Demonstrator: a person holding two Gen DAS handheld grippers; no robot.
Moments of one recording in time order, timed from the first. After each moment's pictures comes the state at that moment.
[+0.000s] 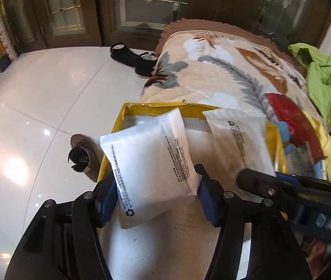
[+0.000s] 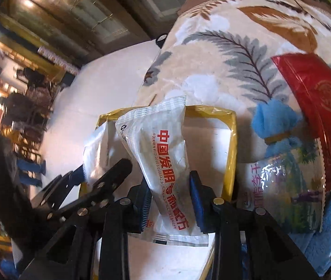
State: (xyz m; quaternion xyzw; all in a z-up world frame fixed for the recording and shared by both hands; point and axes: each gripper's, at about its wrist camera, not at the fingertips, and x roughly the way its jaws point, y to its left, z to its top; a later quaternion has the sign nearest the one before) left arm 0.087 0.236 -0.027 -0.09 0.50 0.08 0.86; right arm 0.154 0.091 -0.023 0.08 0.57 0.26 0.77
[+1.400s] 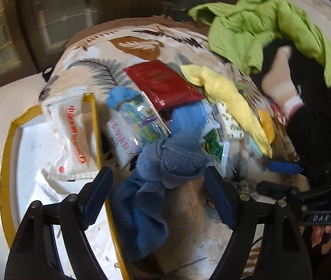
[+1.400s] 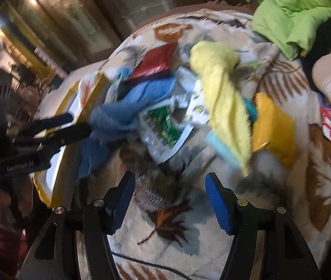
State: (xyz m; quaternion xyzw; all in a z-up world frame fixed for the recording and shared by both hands) left arm 0.042 0.053 0.015 0.01 0.50 -0.11 0.86; right arm 0.036 -0.147 -0.009 0.04 0.52 0.23 0.82
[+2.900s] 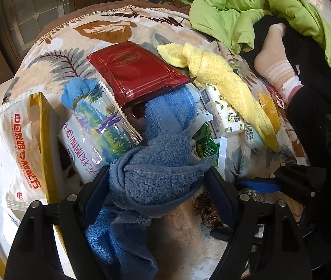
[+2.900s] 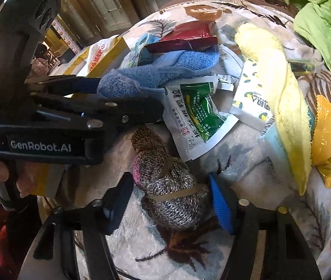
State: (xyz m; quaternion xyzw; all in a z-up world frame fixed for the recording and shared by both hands) left arm 0.074 0.023 -0.025 0.02 0.52 -0.16 0.84; right arm 0.043 -0.099 -0.048 -0.02 0.53 0.27 0.81
